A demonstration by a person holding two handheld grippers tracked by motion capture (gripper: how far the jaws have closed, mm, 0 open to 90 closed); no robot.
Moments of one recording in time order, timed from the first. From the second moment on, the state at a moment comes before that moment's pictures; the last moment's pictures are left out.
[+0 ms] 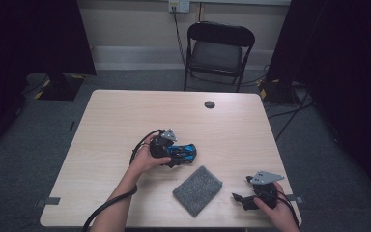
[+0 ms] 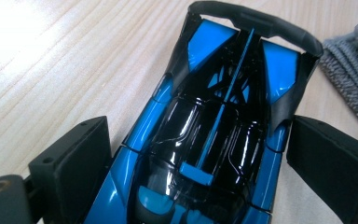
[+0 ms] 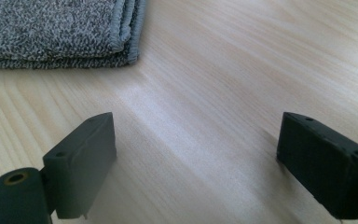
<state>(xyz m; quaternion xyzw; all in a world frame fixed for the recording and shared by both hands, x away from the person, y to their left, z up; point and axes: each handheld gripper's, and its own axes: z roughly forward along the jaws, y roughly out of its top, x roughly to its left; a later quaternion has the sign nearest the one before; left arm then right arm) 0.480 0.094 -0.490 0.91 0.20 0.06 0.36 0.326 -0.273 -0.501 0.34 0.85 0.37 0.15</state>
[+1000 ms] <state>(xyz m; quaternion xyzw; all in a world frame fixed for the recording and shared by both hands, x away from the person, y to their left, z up) 0.483 0.093 -0.488 0.93 0.17 0.05 0.32 0.326 -0.273 -0.501 0.34 0.85 0.37 0.15</state>
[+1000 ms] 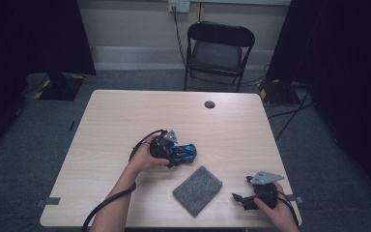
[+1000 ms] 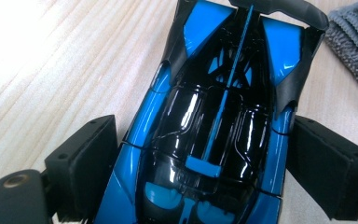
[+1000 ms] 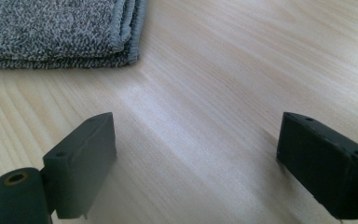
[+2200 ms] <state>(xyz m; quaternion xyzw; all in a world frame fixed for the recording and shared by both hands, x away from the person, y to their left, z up) 0.473 0.107 -0.484 0.90 0.22 0.06 0.36 0.326 -0.273 -0.501 0.34 0.85 0.37 0.15</state>
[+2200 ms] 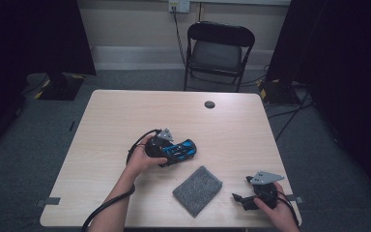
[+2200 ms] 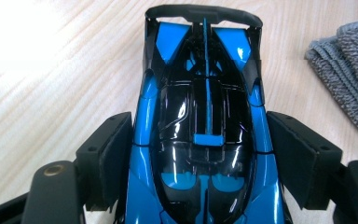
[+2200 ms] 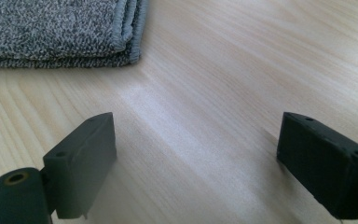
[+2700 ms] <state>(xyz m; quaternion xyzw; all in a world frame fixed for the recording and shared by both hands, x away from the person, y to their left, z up) 0.469 0.102 -0.485 0.91 0.22 0.07 0.35 0.326 -0.273 -0.501 0.34 0.85 0.37 0.15</state>
